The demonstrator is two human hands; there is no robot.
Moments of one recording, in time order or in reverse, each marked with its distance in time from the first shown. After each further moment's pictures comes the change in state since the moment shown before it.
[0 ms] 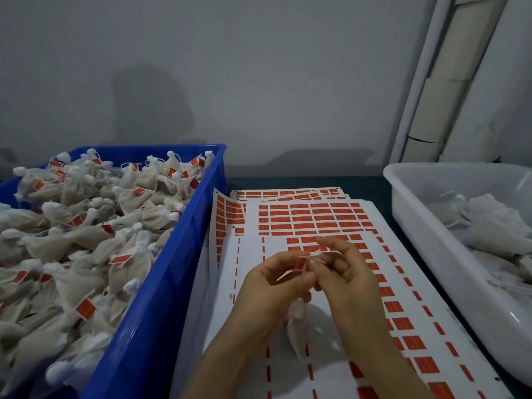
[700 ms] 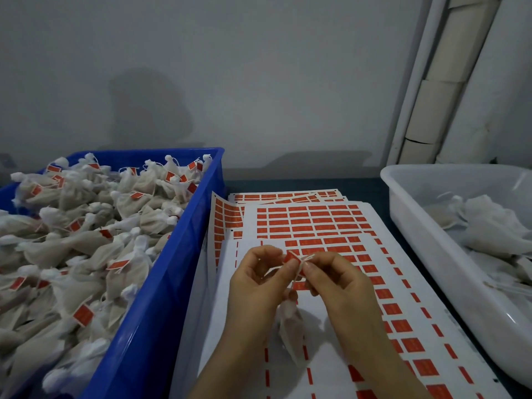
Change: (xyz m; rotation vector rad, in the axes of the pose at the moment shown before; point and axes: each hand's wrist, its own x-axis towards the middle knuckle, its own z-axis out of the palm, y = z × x) left_hand 0.003 -0.006 0.000 0.057 0.312 0.138; right_hand 0.002 0.004 0.001 -0.107 -0.054 0.004
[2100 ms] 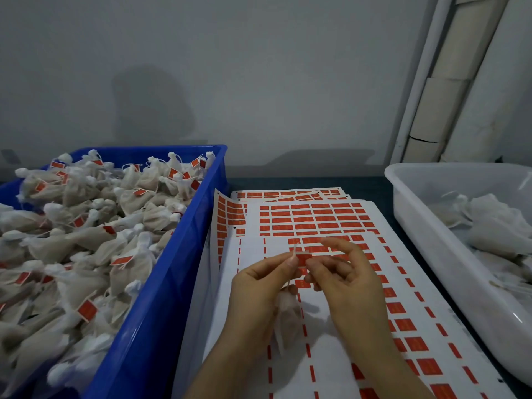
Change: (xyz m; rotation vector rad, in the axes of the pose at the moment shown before) left_hand -0.002 0.001 -0.002 -0.045 -0.067 -0.145; right_hand 0.001 -0.002 0.001 -0.024 0.111 0.021
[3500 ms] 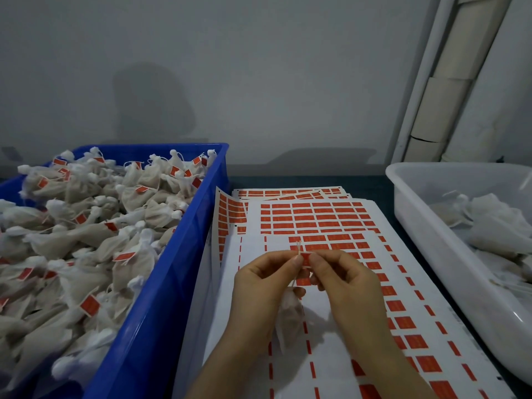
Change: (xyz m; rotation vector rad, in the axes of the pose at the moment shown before) left_hand -0.002 0.002 0.003 0.025 0.018 0.055; right_hand 0.000 0.004 -0.001 -0.089 -0.040 -0.022
